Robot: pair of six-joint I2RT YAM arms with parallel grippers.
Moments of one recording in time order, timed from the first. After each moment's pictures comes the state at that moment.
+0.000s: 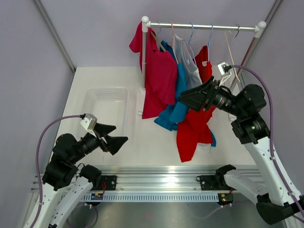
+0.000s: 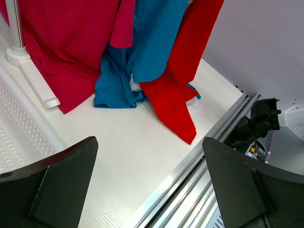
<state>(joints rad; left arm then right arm) -0.45 0.29 0.71 -0.51 0.41 -0.33 0.34 0.88 1.14 -0.05 -0.79 0.77</state>
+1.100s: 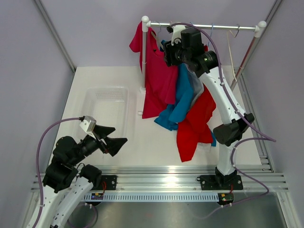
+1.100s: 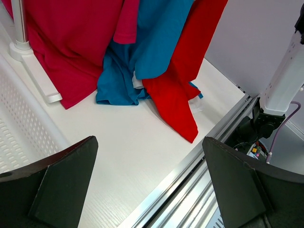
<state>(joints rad) -0.45 0.24 0.68 -0.52 0.39 -0.34 0.49 1.96 2.38 -0.80 -0.03 -0.02</state>
